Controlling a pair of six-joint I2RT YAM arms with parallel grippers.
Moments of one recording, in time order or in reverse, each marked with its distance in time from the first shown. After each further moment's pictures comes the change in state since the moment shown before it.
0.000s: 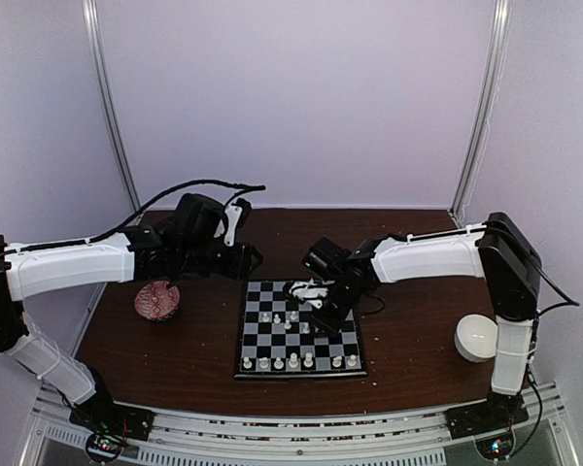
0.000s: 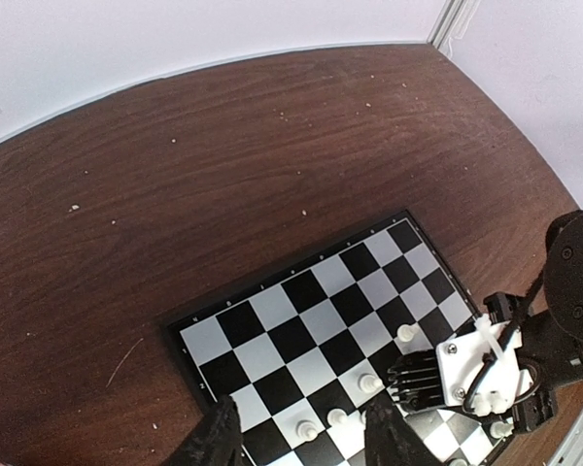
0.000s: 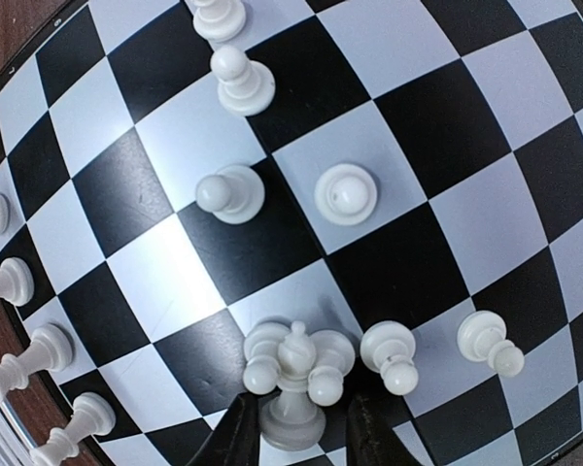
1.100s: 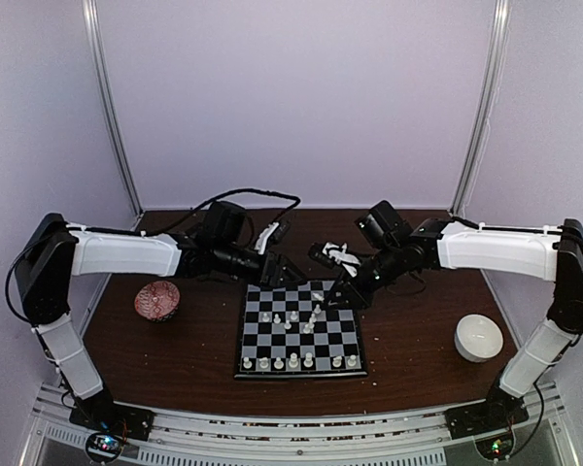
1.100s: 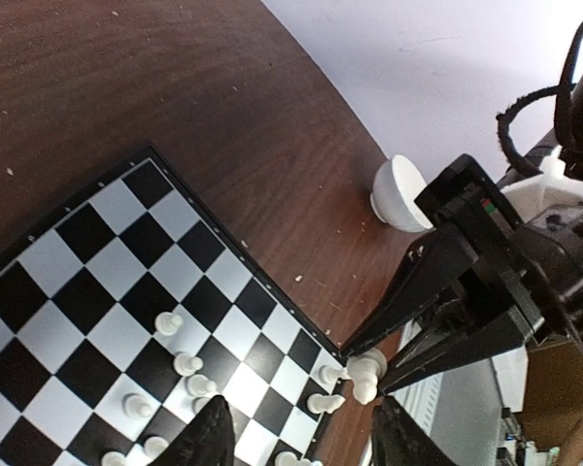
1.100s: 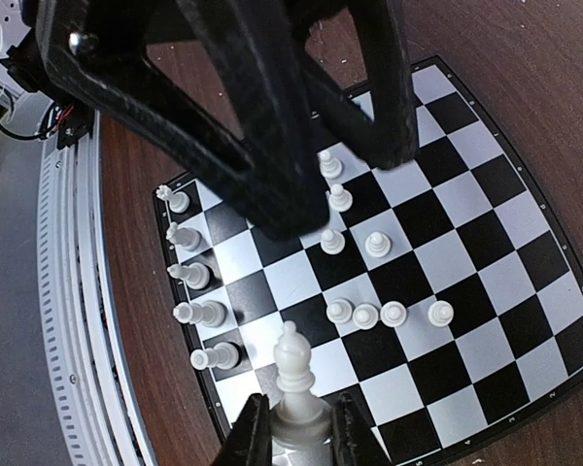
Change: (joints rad) left arm 0.066 0.285 0.068 0.264 0.747 -0.124; right arm -0.143 -0.351 -0.201 0.146 -0.341 -0.060
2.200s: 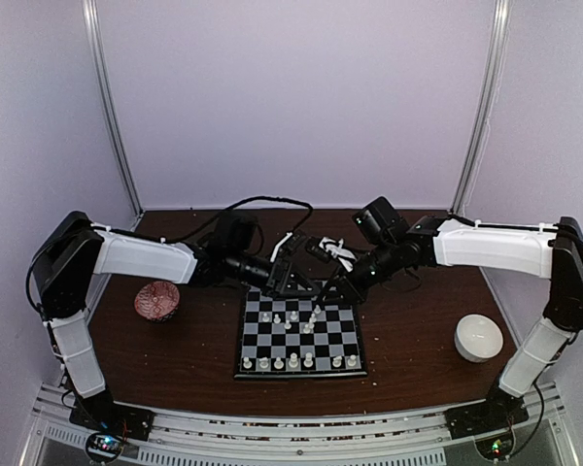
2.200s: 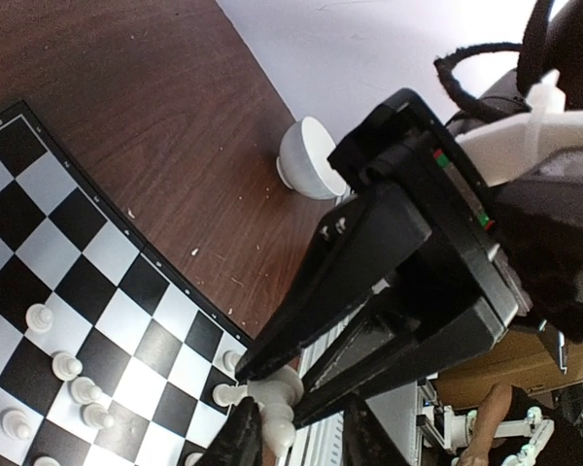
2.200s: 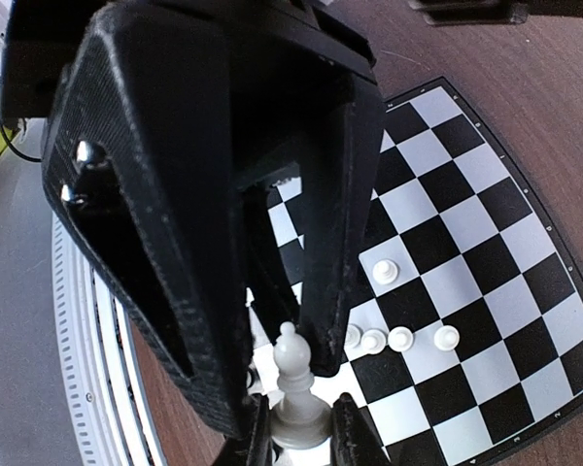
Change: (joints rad) left arm -0.025 0.118 0.000 0.206 0.285 -0.212; right arm -0.010 0.025 0.033 0.027 -0.043 0.042
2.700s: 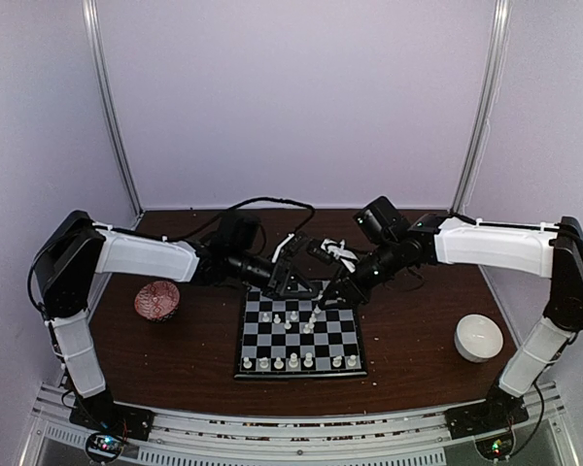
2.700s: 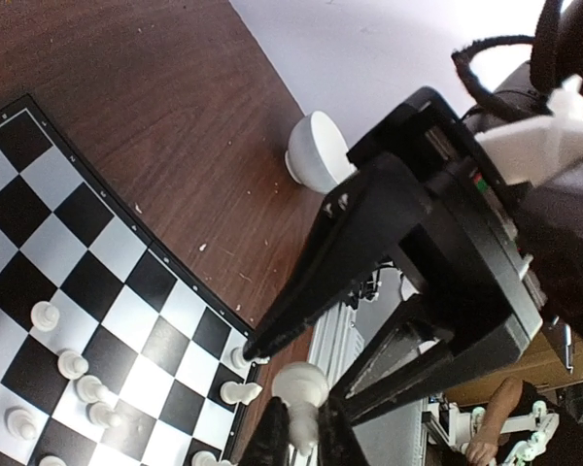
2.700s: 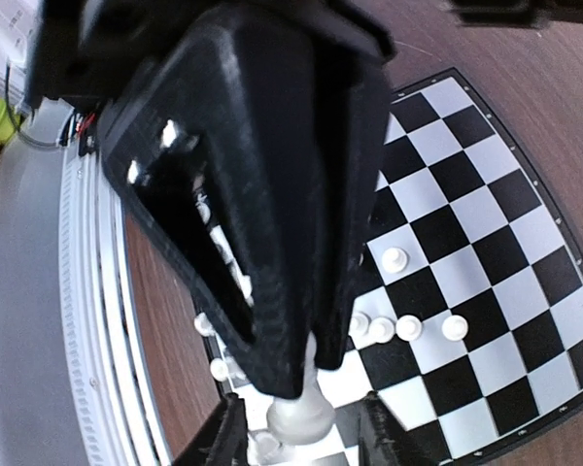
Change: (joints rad) left arm -0.001 0.012 0.020 -0.047 -0.006 0.028; right arm -0.010 0.001 0.010 -0.045 -0.024 -0.026
